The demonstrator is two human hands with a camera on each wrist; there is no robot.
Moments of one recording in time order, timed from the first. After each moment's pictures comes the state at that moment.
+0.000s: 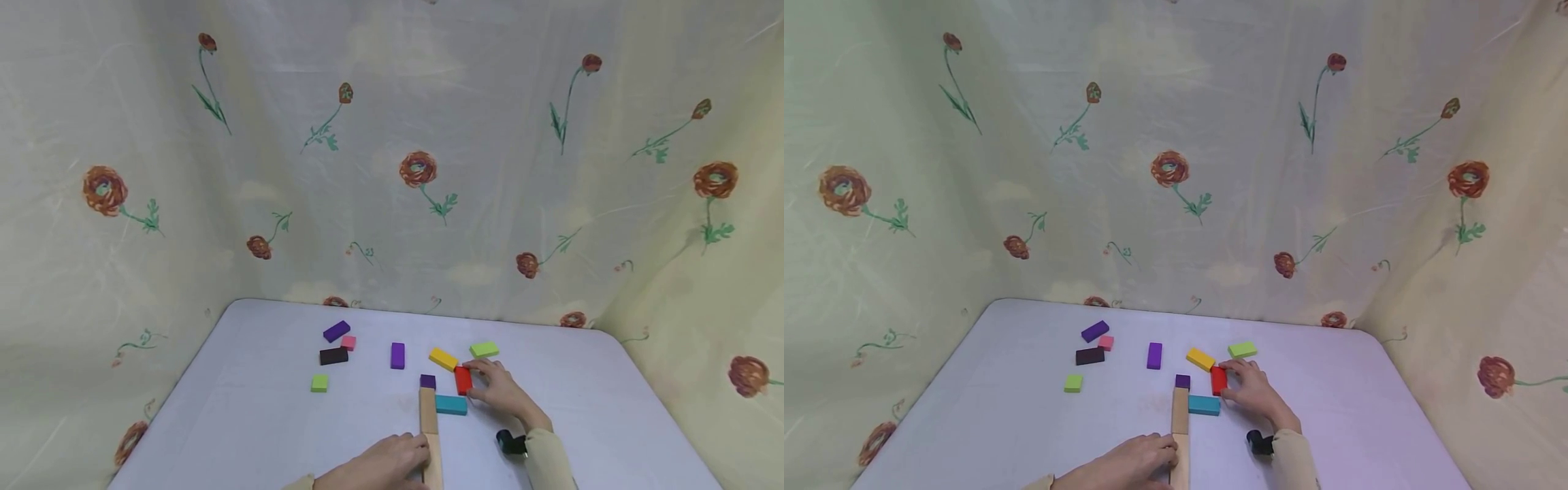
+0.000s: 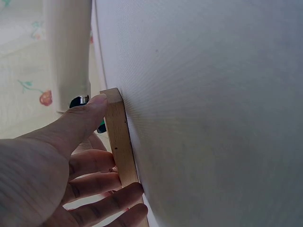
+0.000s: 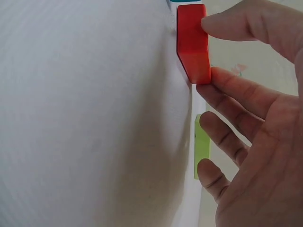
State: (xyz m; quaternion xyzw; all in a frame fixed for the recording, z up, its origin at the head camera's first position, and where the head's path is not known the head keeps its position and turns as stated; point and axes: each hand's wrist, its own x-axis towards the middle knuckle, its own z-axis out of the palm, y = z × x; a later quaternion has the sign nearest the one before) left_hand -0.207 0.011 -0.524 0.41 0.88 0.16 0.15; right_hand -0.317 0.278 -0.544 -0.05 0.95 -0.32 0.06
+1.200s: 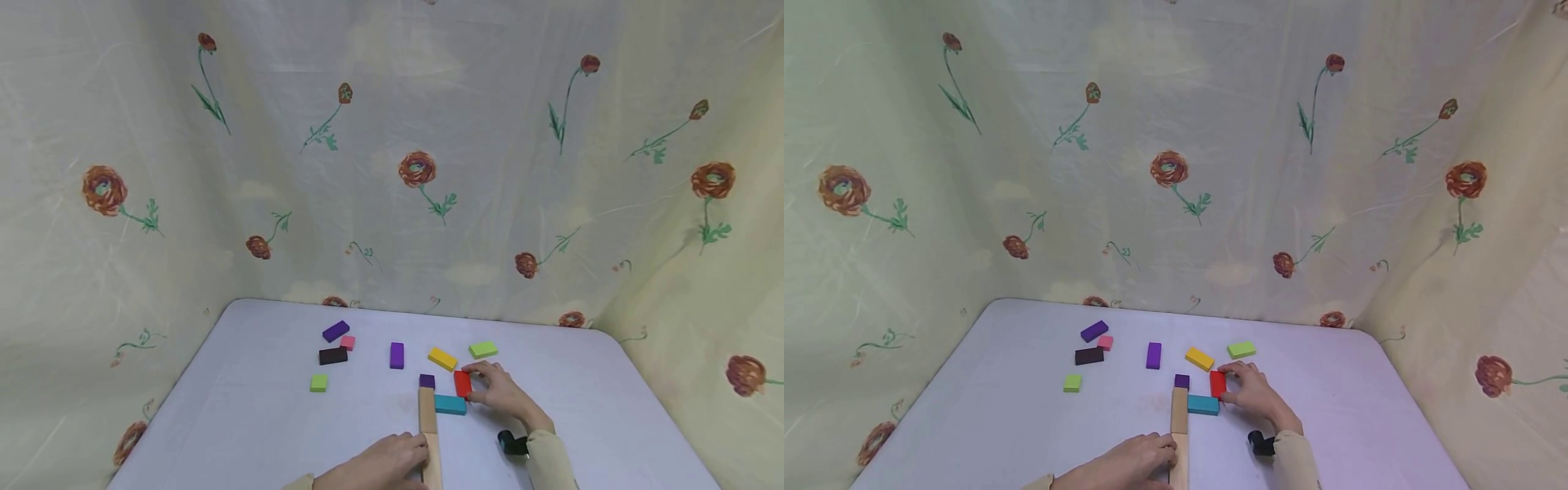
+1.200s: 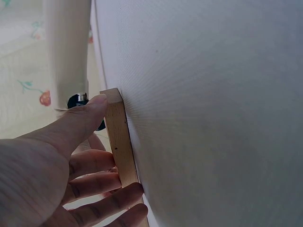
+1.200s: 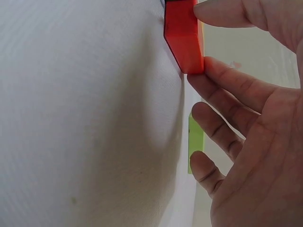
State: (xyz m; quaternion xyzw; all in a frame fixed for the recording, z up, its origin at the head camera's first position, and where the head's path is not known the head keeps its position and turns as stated) left_hand -0.208 0.010 -0.525 0.42 0.88 0.16 0.15; right_hand -0.314 0.279 -0.542 -0.04 0.94 -0.33 0.07
